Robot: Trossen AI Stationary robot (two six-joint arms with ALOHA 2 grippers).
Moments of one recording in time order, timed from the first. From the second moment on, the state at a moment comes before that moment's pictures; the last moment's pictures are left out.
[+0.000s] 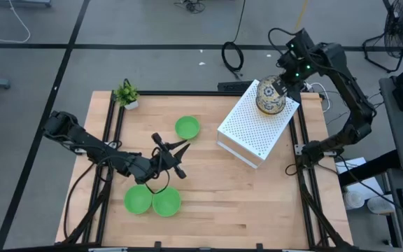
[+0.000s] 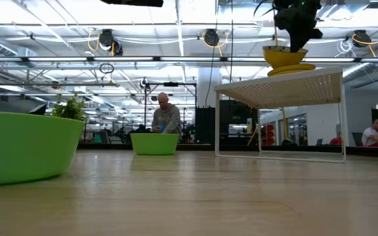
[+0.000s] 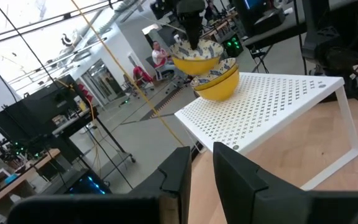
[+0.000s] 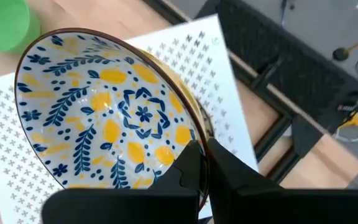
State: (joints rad) left arm -0.43 1.42 0.79 0.65 -1.08 0.48; right arm -0.99 1.44 1.79 -1.53 -0.08 -0.09
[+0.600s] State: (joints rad) left arm -0.43 1.42 0.79 0.65 -1.08 0.48; right arm -0.99 1.52 1.71 -1.55 -0.05 -0.09
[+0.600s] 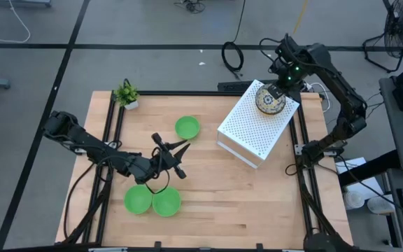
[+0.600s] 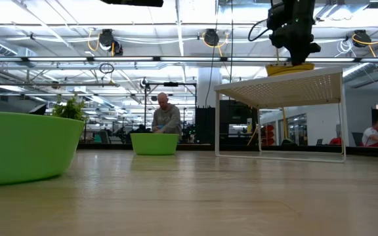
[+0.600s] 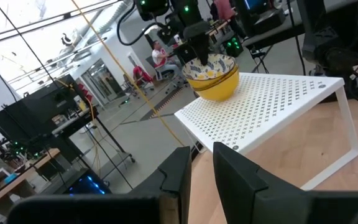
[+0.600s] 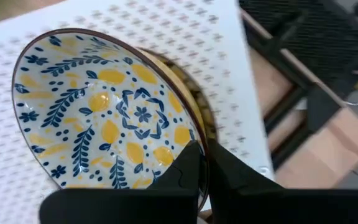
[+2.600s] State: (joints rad) left arm -0.42 1.42 0.79 0.59 -1.08 0.43; right arm -0.87 1.45 1.42 -1.34 0.08 -0.17
